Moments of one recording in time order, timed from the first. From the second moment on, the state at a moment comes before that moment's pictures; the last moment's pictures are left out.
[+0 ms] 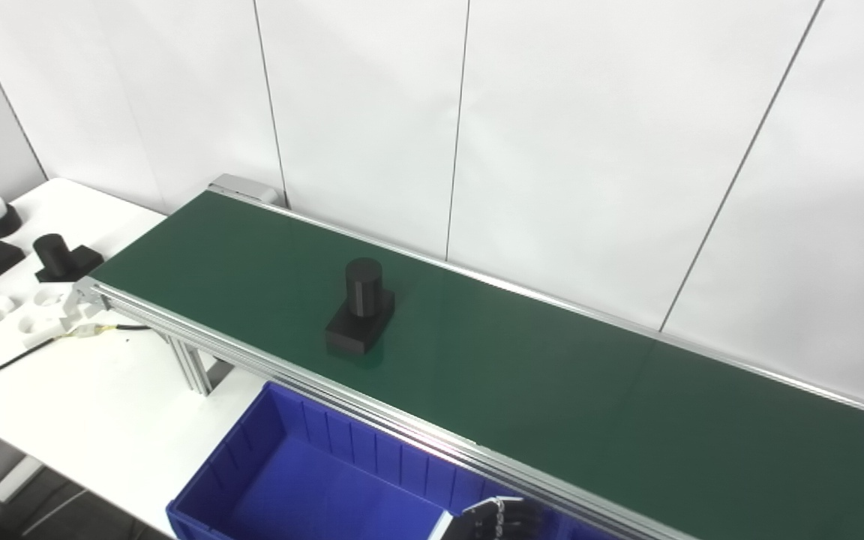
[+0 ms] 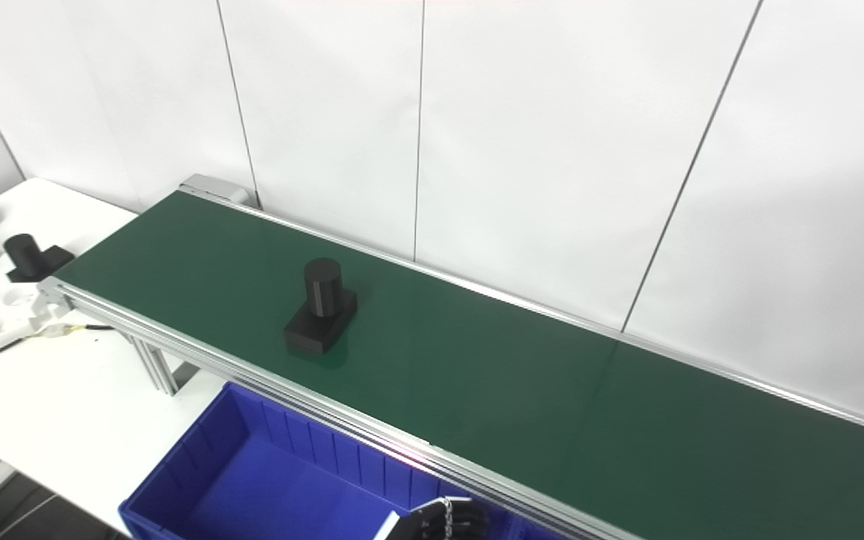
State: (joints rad) left arm 0.11 -0.15 -0.15 0.45 0.00 -0.43 0.02; right arm 0.13 -0.11 0.16 0.31 -0.04 -0.41 0.00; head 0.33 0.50
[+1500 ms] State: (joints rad) left arm 0.19 -0.14 -0.13 0.33 -0.03 -0.43 -0.07; right arm 0.18 -0.07 0.16 0.19 -0.13 -0.41 -0.07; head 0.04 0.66
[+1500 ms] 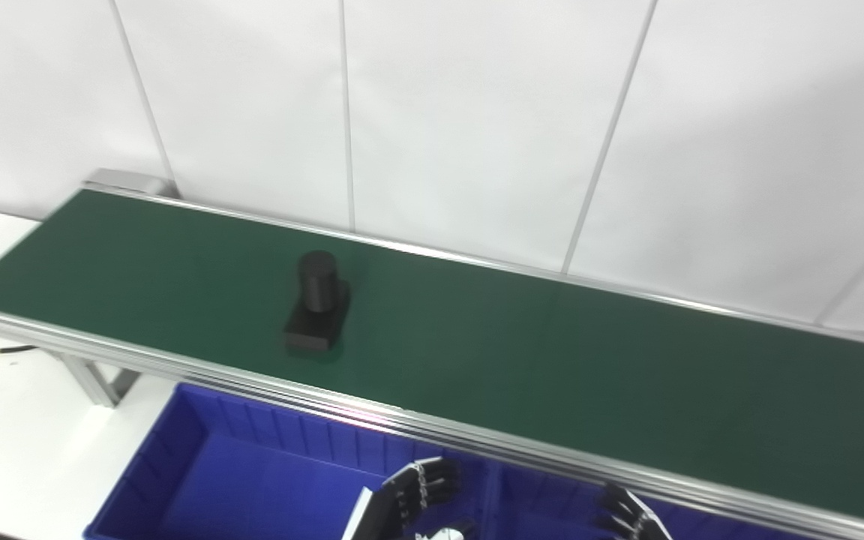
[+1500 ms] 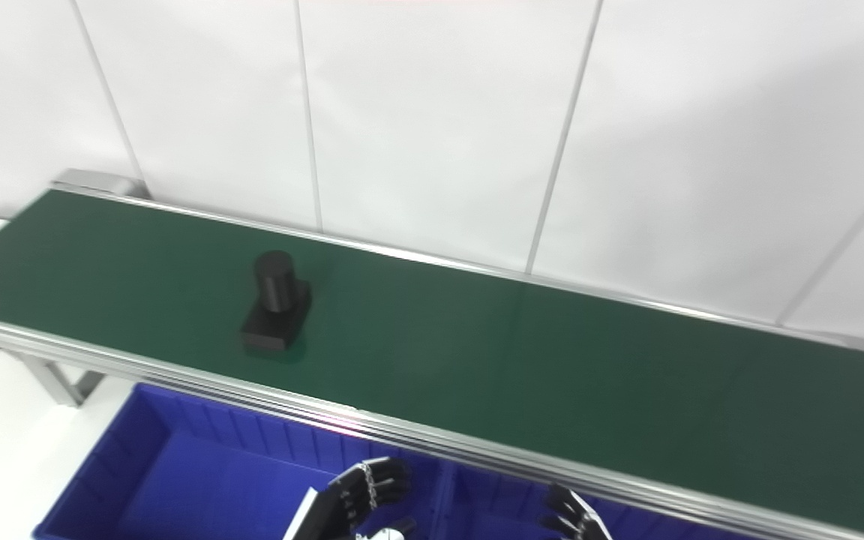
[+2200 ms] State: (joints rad) left arm 0.18 -0.12 -0.08 0.33 -0.04 -0.43 -0.11; right arm 0.14 -0.04 0.17 0.20 -0.17 -0.41 -0.10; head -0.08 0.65
